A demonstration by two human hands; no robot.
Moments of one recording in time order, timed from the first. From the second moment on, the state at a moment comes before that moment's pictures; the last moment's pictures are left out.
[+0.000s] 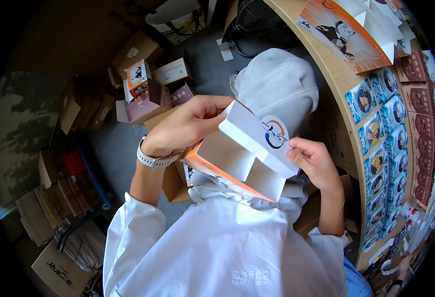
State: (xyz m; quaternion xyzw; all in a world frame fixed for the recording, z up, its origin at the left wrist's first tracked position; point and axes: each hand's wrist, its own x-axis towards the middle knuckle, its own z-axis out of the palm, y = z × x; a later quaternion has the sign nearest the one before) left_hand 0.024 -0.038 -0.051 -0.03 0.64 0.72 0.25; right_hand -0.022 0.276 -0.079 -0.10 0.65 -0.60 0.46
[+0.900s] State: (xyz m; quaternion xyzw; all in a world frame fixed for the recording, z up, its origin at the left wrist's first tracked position) left_hand -0.034 0.031 -0.025 0.24 0.87 0.35 0.25; right_hand -0.033 0.253 -0.047 -0.20 0.80 -0.52 0.22
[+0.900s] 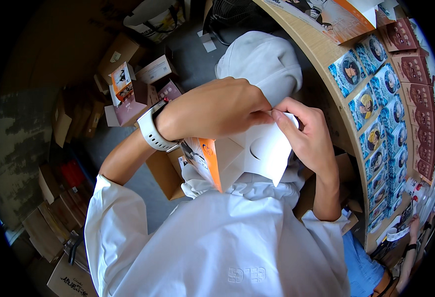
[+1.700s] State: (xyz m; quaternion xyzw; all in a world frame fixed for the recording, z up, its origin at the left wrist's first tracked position) left_hand -0.030 0.029 -0.016 0.28 0.91 0.25 0.17; right_hand -0.031 0.251 -0.065 -0.18 0.75 -0.61 0.20
